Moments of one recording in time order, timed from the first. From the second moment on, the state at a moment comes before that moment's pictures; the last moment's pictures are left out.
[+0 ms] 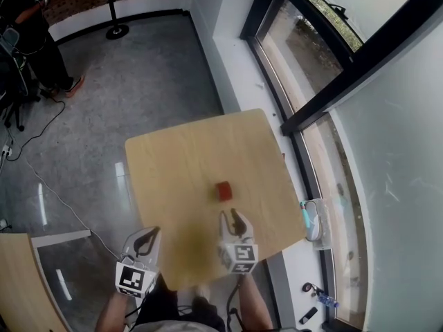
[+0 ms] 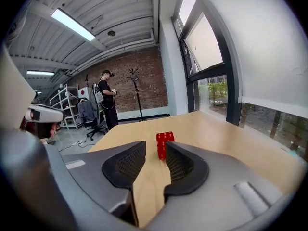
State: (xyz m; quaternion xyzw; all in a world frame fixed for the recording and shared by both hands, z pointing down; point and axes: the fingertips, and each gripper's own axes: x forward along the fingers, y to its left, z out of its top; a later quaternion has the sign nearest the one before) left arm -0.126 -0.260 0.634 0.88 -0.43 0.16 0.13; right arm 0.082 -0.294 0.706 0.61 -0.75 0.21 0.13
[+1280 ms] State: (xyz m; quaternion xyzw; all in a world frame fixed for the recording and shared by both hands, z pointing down) left arm -0.142 -0.270 0.637 0.87 -0.44 0.16 0.13; right arm 0.085 -0.364 0.759 0.61 -0.74 0.21 0.17
